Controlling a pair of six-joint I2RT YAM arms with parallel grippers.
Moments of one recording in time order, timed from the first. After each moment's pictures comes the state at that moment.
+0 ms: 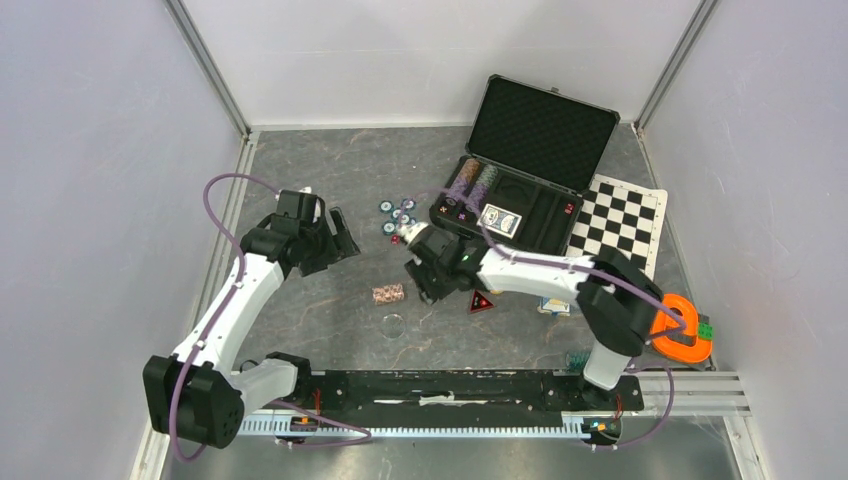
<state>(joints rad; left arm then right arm) -0.22 1.11 0.92 -0.77 0.04 -0.58 1.02 1.76 1.14 -0.41 0.09 0.31</state>
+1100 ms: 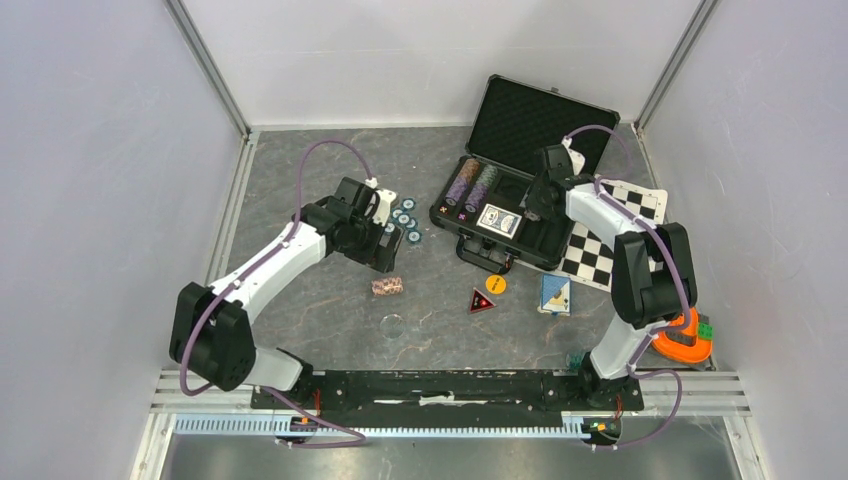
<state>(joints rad) -0.47 1.40 1.05 -0.72 0.10 -0.02 0.22 1.74 1.20 -0.43 0.23 0.64</state>
